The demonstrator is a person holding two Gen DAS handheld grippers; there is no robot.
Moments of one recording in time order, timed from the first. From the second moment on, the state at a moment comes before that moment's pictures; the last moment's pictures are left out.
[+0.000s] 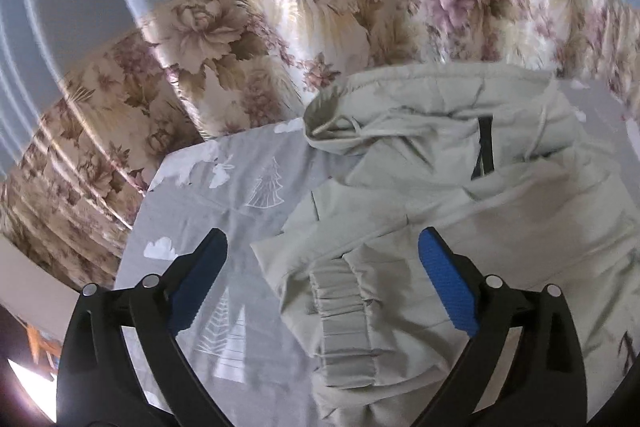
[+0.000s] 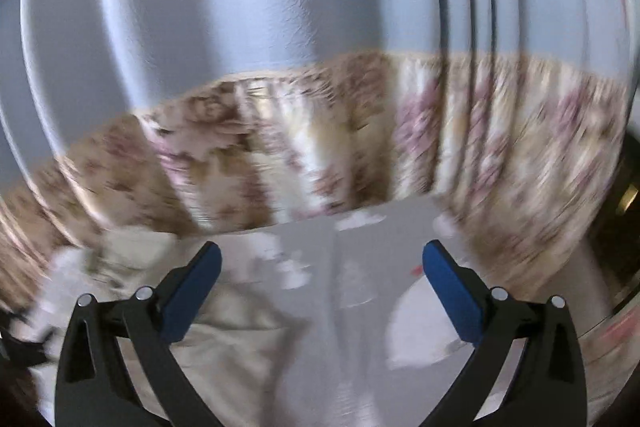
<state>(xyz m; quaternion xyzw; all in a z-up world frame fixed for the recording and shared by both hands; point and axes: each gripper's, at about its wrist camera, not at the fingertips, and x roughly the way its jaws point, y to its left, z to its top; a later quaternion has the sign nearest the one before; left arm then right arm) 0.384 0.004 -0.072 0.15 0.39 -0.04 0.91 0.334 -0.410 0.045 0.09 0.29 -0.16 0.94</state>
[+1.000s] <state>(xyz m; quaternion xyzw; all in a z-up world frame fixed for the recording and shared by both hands) 0.605 0.005 -0.125 0.13 0.51 -0.02 0.85 0.563 -0.232 -0.083 -0.13 0.54 0.02 0.83</state>
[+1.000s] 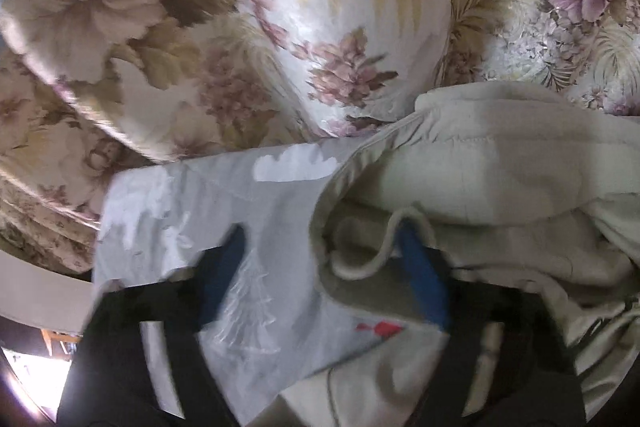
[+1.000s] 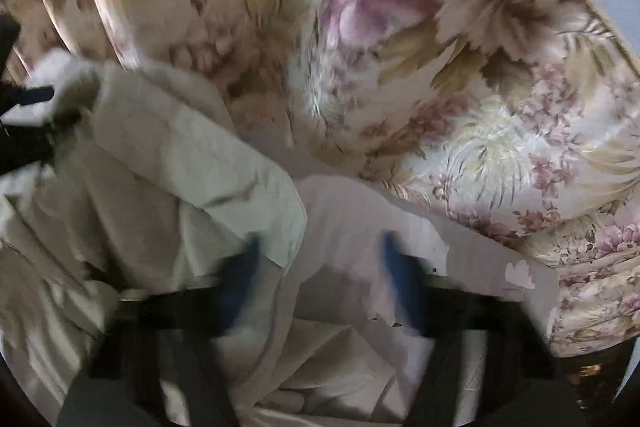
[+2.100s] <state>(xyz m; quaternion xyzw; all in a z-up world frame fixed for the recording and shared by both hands) 0.327 -0.003 -0.124 0.14 0.43 -0.15 0.88 0.300 -0.300 -0.113 -0.08 0.45 0.01 0.89</state>
